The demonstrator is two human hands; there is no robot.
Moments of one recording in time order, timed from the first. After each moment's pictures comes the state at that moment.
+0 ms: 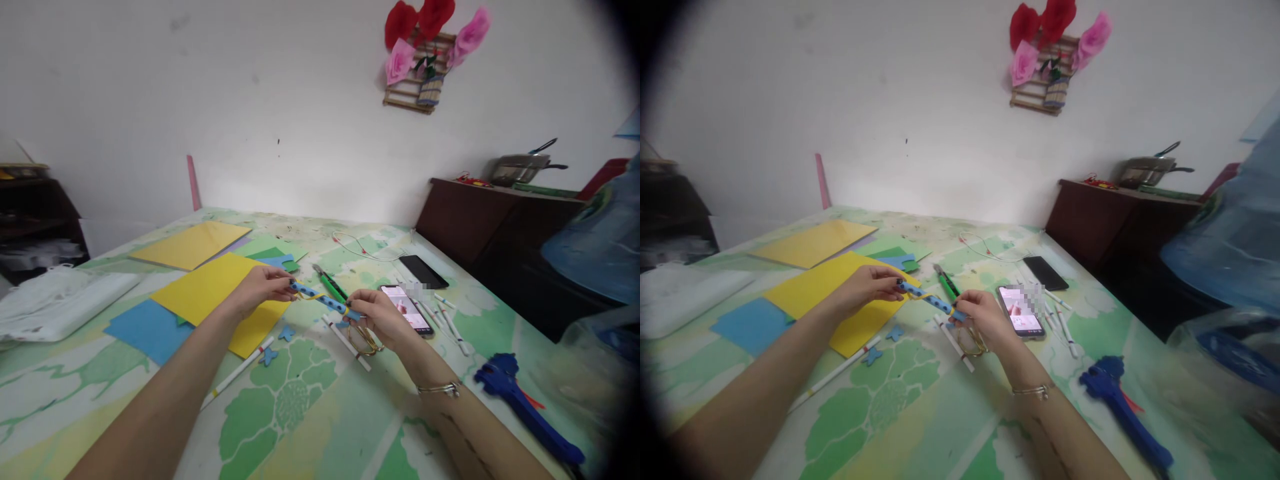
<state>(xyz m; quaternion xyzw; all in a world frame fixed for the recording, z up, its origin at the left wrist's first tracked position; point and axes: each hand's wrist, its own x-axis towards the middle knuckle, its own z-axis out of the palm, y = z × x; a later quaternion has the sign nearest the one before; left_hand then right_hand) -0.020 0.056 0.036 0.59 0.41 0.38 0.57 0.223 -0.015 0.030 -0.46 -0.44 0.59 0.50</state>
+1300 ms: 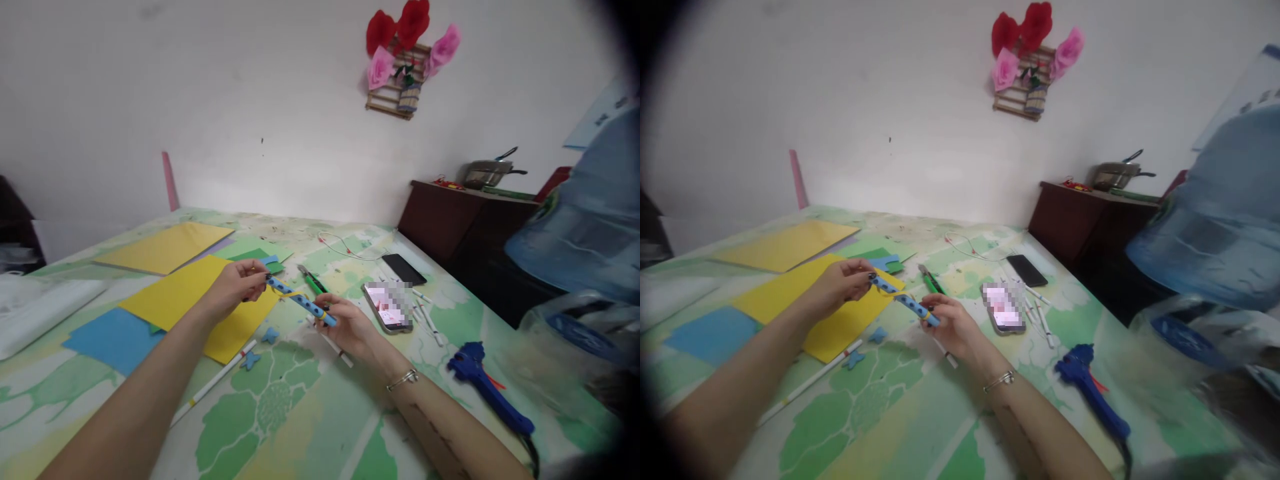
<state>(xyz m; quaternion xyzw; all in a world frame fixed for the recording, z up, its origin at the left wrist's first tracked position) -0.023 0.056 0.040 0.60 0.34 0.46 0.55 0.206 -0.017 0.007 -0.28 -0.34 0.74 0.52</state>
